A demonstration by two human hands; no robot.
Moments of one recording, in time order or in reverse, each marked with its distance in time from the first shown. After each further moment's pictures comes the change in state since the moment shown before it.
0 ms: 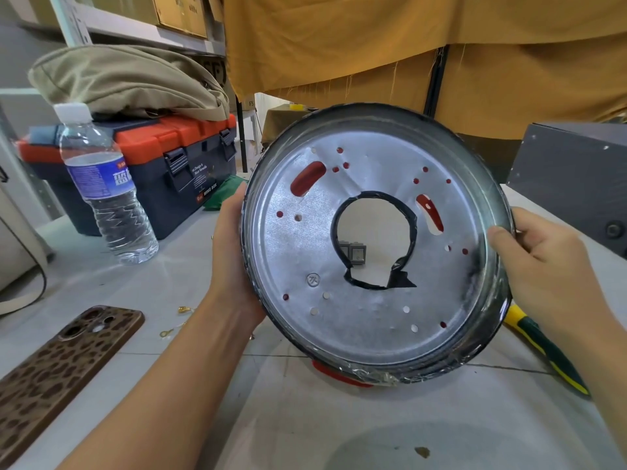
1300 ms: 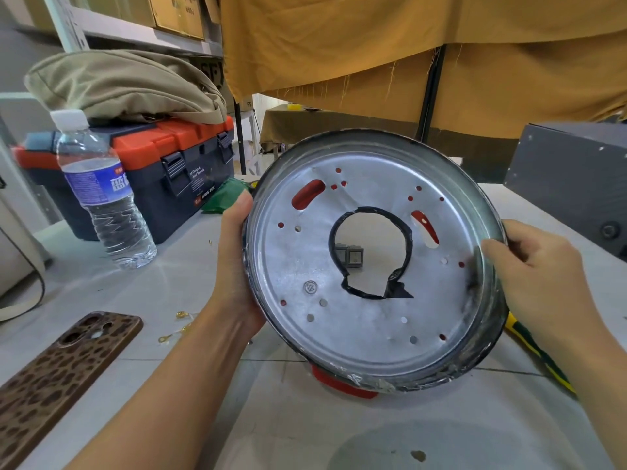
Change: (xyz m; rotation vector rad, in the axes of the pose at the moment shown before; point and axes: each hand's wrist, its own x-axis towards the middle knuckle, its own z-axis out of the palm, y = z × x) left_hand -0.002 0.003 0.005 0.058 -0.075 -0.040; right_hand -0.003 -0.006 0.001 -0.066 0.013 0.075
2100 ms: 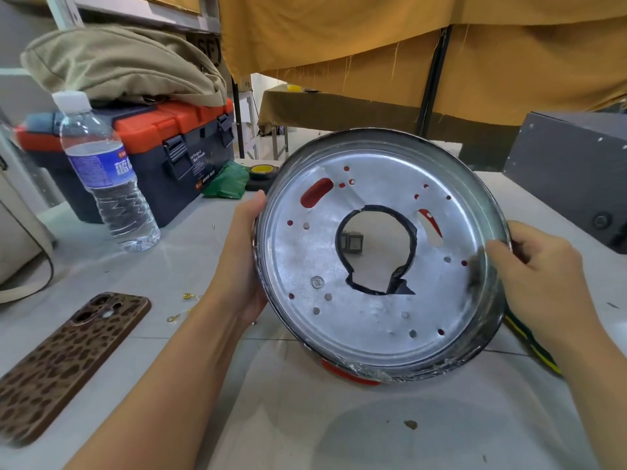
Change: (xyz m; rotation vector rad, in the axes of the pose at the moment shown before) left_hand -0.008 0.005 -0.003 0.248 0.136 -0.037; right_hand -0.013 -0.003 -0.009 0.007 -0.014 0.058
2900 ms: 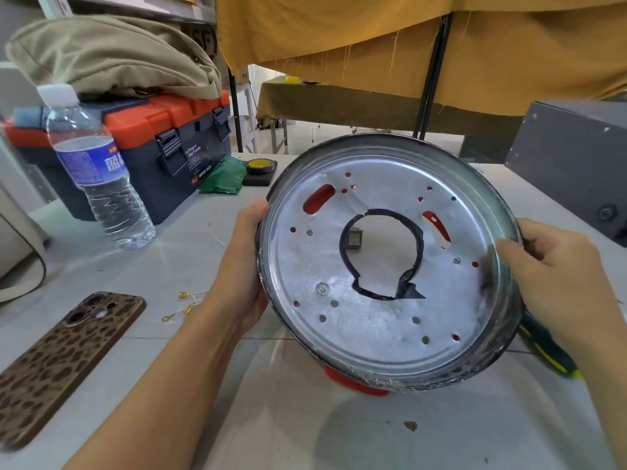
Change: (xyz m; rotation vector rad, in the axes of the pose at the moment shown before) left_hand -0.001 -0.007 0.003 0.057 0.031 -0.040; right_hand 0.005 0.011 -0.007 -0.059 -0.016 0.031
